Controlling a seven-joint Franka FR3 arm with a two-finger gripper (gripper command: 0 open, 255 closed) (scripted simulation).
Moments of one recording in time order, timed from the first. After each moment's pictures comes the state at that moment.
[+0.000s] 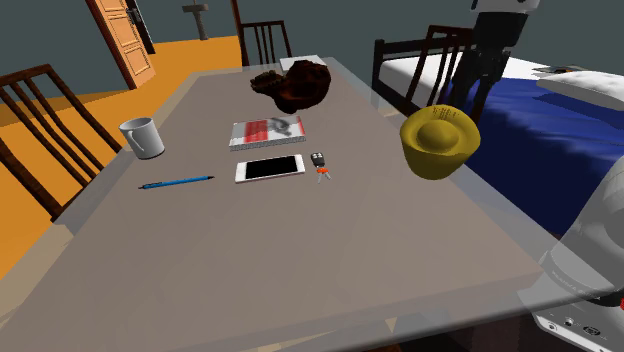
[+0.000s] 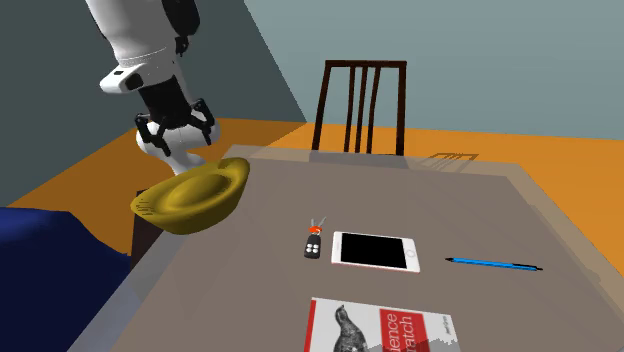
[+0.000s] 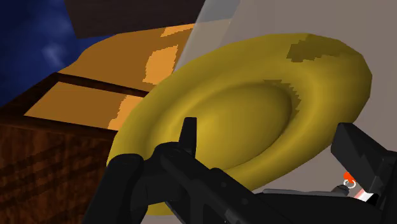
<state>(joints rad) 0.00 -0.82 -0.04 -2.41 0.12 1.60 0.10</state>
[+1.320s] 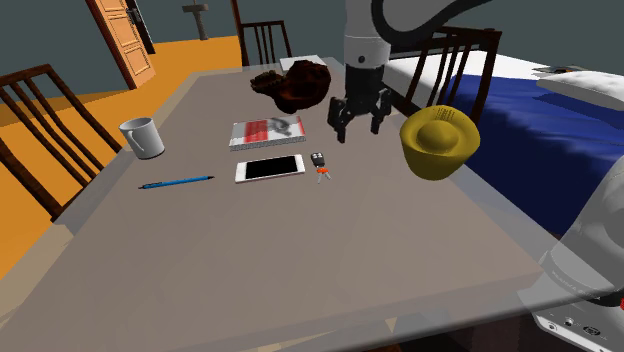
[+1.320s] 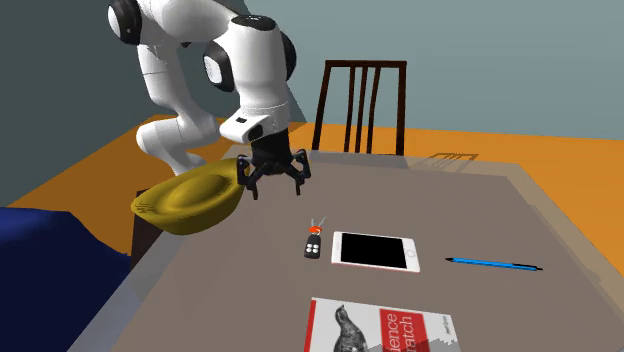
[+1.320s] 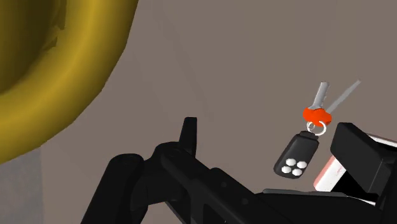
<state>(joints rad) 0.00 -0.23 0.32 -2.11 0.09 1.94 0.60</state>
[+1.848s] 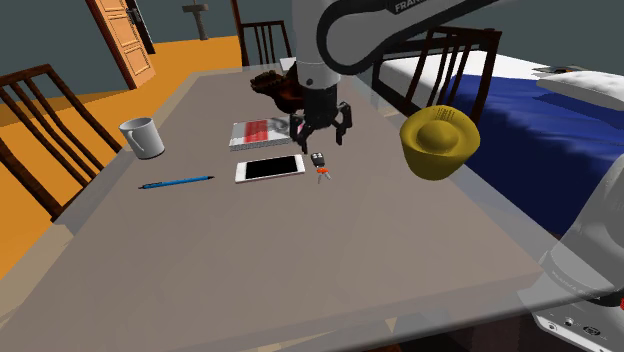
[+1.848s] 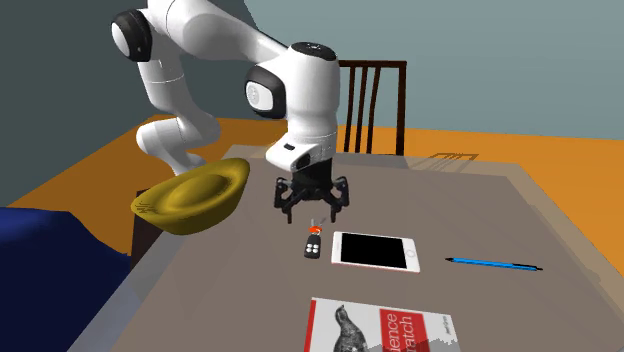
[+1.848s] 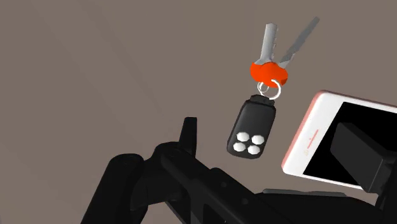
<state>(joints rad) 0.02 0.08 0.40 -1.86 -0.08 1.96 0.85</state>
